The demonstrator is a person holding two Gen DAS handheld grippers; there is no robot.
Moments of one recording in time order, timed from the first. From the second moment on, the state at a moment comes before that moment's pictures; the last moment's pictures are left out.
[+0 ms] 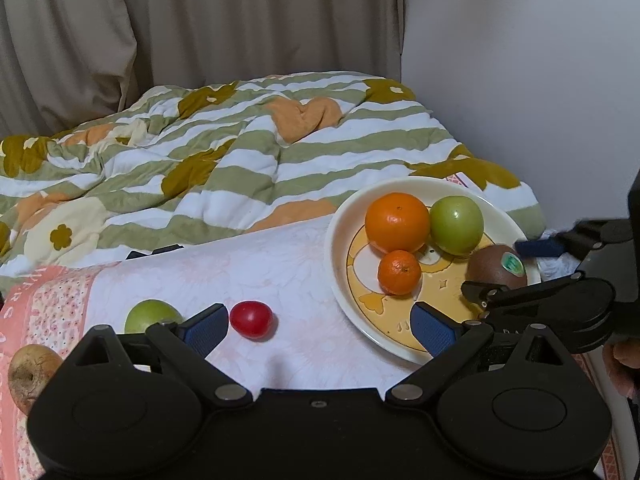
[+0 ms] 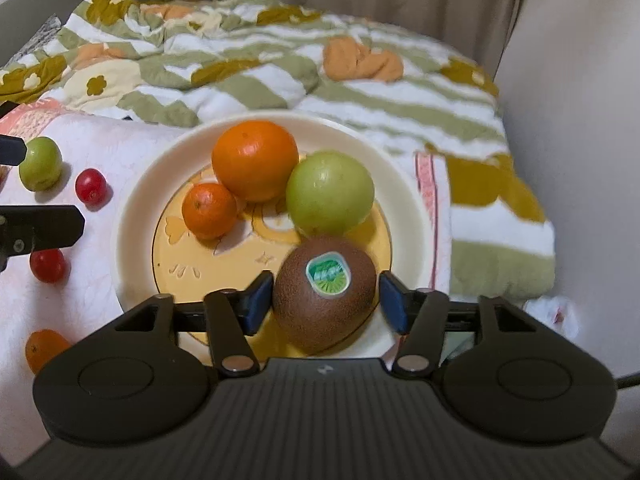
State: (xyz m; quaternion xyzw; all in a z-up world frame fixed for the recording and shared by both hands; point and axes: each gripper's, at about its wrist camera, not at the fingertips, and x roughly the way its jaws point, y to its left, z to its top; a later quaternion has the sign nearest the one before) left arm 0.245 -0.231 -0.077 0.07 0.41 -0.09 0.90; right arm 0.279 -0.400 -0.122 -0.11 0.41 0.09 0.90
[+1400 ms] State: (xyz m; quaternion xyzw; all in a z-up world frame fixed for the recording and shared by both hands) left arm 0.096 -0.135 0.011 0.02 0.31 0.03 0.95; right arm 0.155 -0.375 -0.007 -0.03 0.34 0.12 0.93
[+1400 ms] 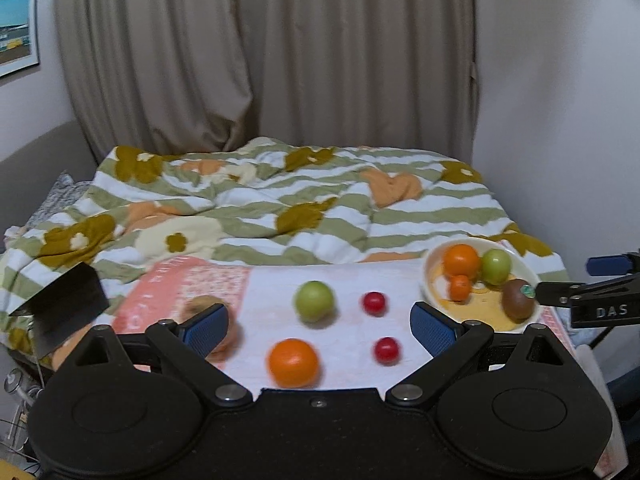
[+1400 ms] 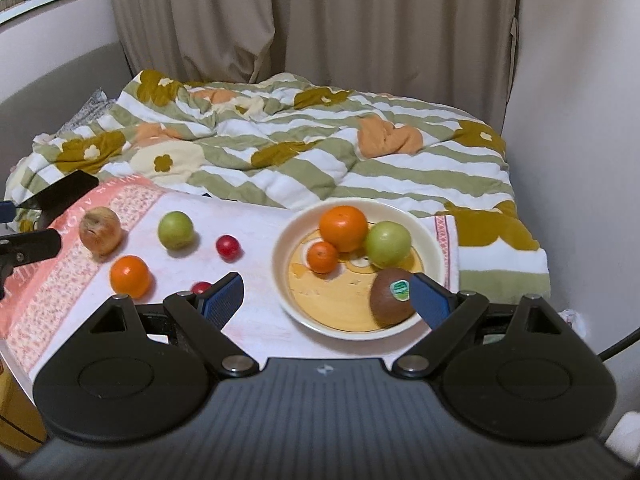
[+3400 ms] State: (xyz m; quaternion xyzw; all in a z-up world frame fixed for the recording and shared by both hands) left arm 0.236 0.012 -0.128 0.09 0.42 -0.07 0.90; right arm 0.227 -0.205 -0.137 -0.02 0.45 0.07 0.89
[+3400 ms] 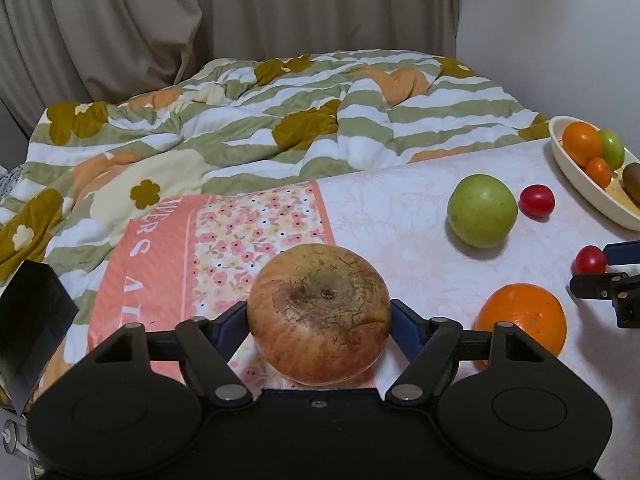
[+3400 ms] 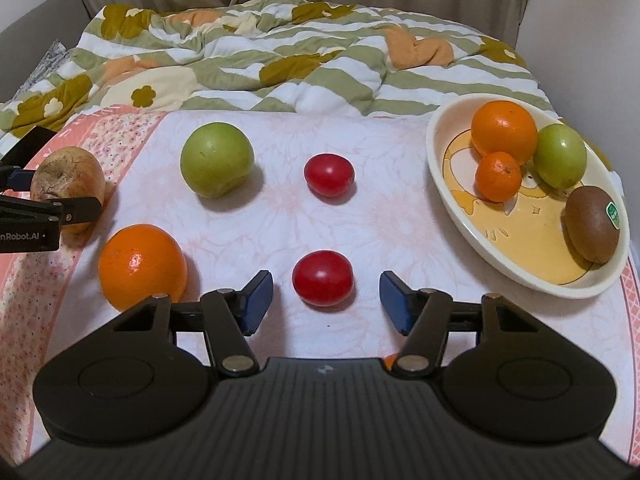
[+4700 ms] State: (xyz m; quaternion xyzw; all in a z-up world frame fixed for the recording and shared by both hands) left arm 0.146 0.001 -0.050 0.05 0.35 -0.10 0.93; right arm 0.166 -0.210 -0.058 0.00 0.39 0.04 0.92
